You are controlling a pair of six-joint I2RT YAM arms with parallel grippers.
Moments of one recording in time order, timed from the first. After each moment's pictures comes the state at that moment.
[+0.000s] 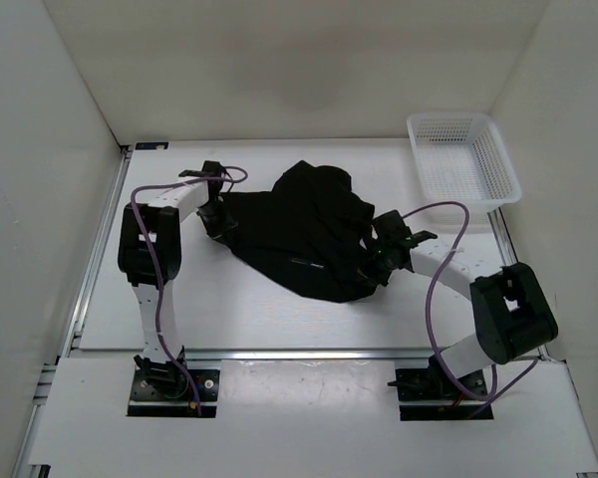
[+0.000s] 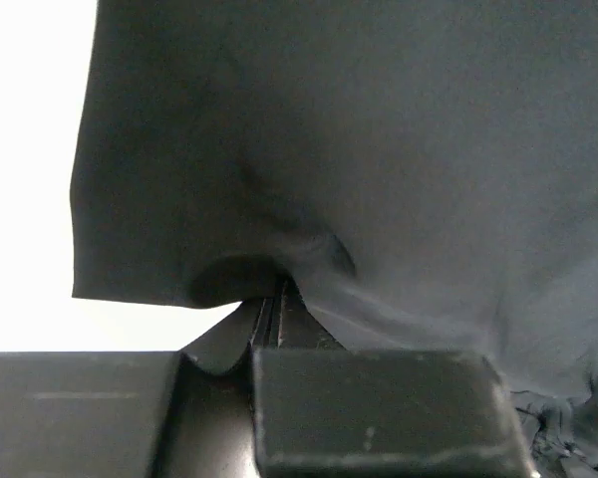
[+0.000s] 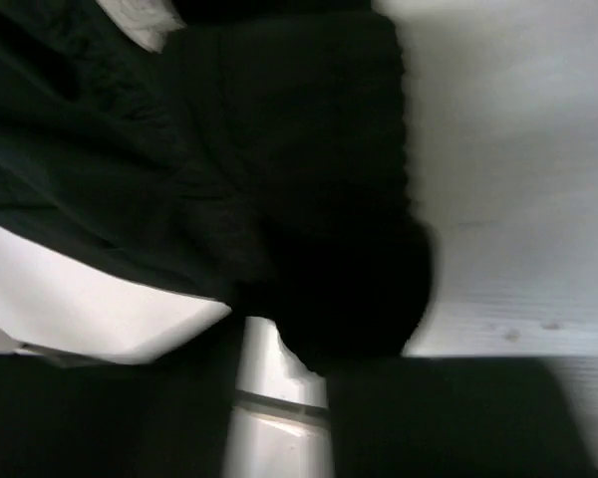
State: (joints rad) left arm -0.17 2.07 1.51 -0.87 0.06 -0.60; right arm 0.45 1.47 0.79 -0.48 -0.20 0.94
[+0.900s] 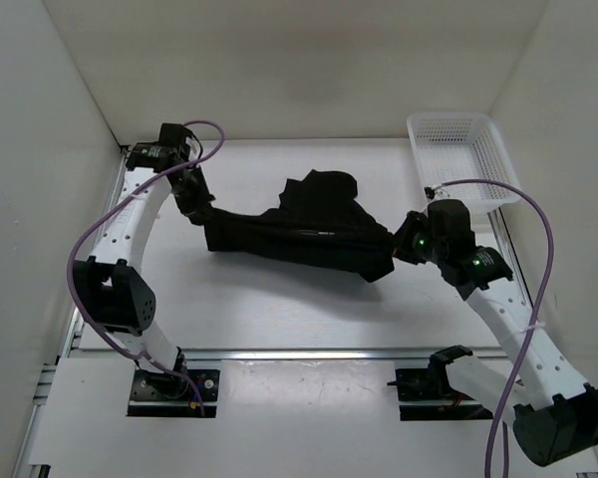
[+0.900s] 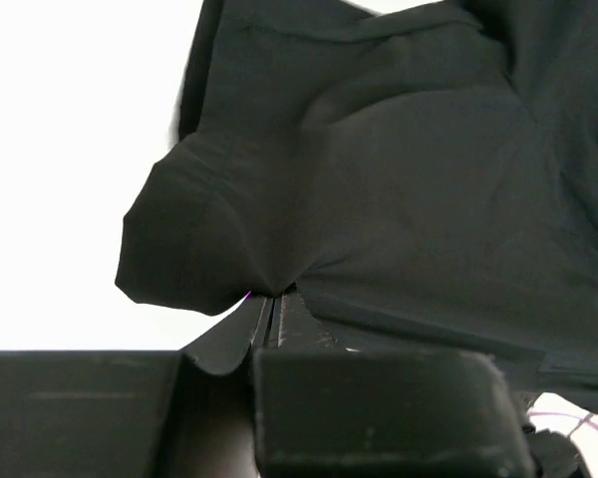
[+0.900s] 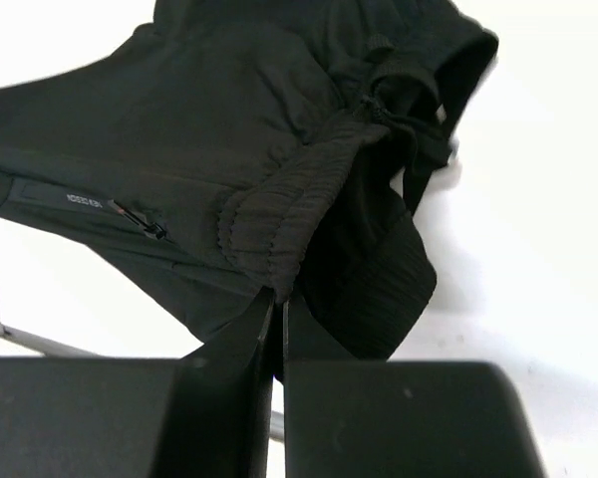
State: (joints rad) left arm -0.13 1.66 1.71 -1.17 0.09 -0.48; right arm 0.36 0.95 0.93 -0.62 -0.10 0.59
